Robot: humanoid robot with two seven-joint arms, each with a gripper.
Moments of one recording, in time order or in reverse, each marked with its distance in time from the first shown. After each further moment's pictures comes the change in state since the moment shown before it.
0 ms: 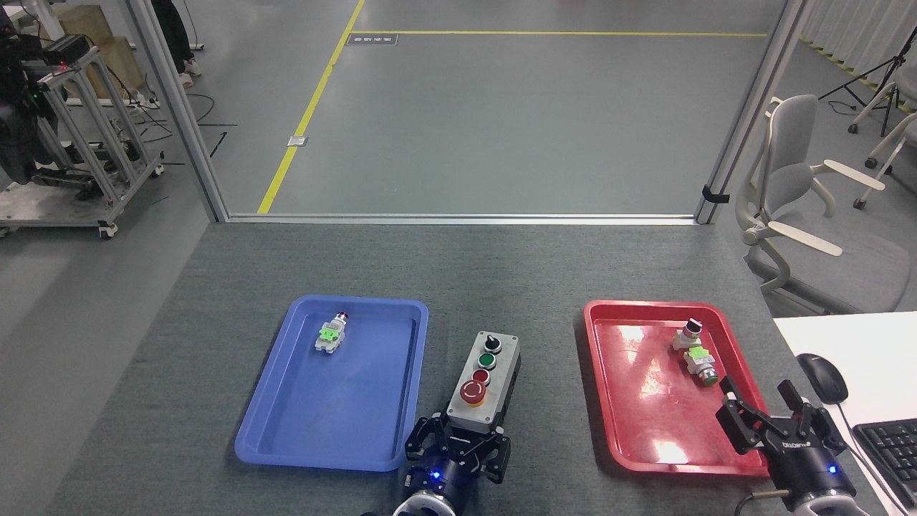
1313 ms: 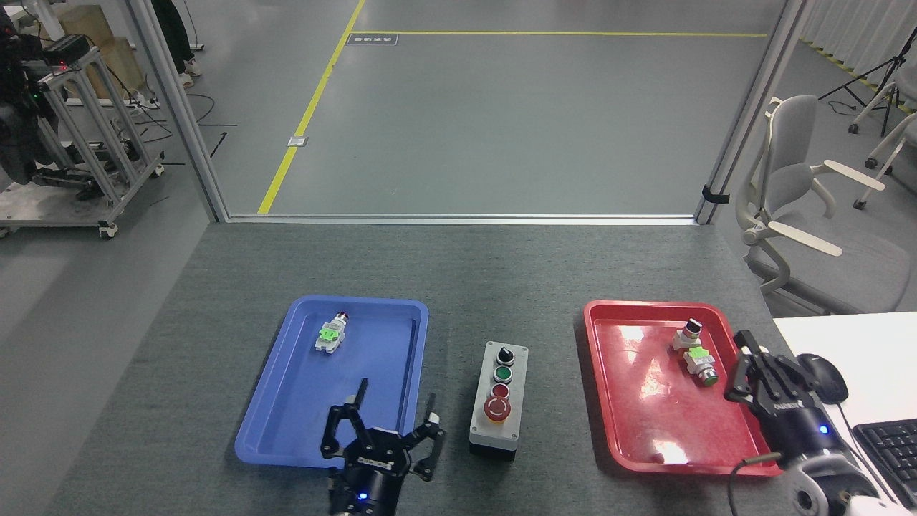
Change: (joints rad) left arm 0.229 0.254 0.077 -0.534 -0.262 0.234 0.084; right arm -0.128 -0.055 0.145 0.012 0.003 -0.002 -0.056
